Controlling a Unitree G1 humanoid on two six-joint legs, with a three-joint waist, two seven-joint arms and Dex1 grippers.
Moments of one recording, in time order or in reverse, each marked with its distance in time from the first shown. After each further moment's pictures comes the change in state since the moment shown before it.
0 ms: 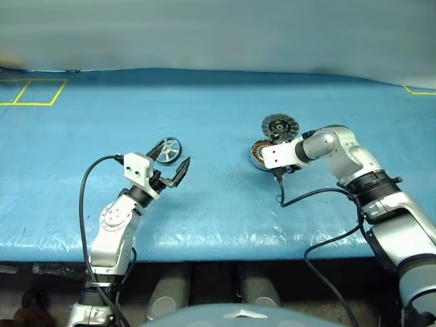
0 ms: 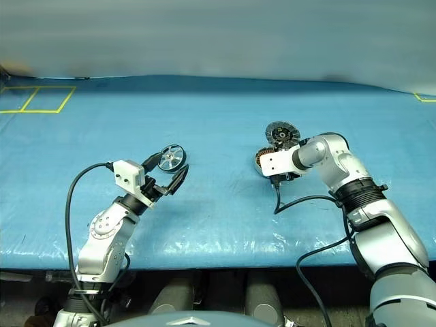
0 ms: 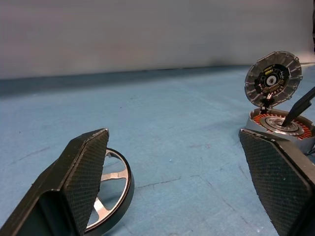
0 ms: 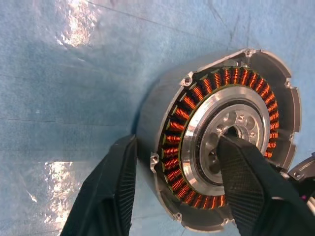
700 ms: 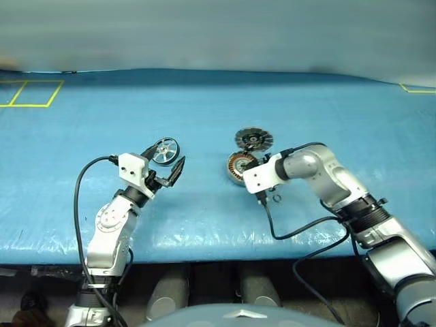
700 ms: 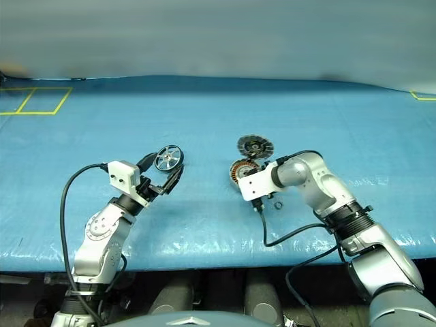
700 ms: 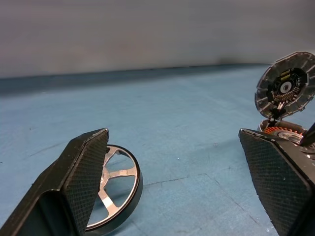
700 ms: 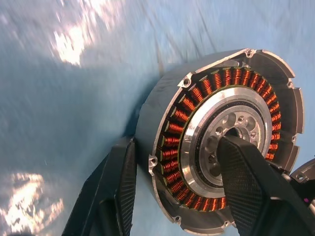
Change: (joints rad) left arm 0.009 0.012 0.025 -0.004 0.000 0.000 0.015; right arm 0.209 0.047 0.007 -0.436 -0.030 0.032 -0.015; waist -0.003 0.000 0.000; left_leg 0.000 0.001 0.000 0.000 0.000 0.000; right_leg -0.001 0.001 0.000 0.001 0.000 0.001
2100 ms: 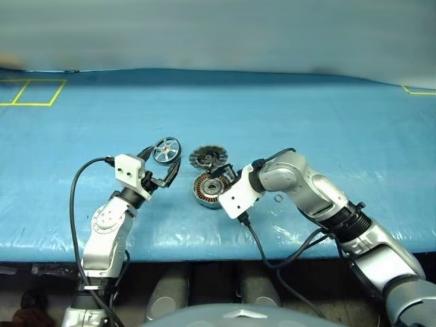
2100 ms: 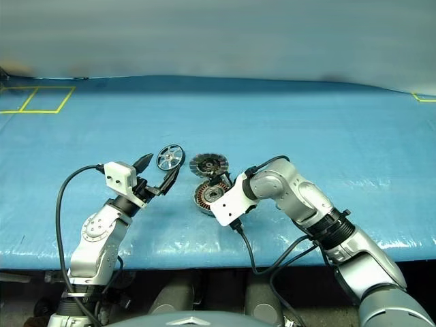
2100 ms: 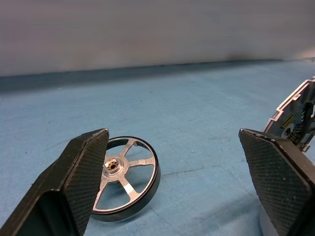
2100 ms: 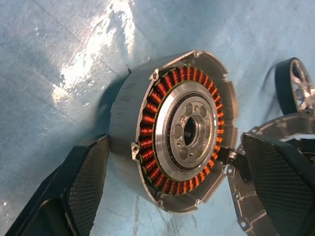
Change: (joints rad) left arm 0.014 0.016 0.011 -0.001 -0.002 0.000 0.011; right arm 0.011 0.075 0.049 -0.214 0.016 -0.041 0.046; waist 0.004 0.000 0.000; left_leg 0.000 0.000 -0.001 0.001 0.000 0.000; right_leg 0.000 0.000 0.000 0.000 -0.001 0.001
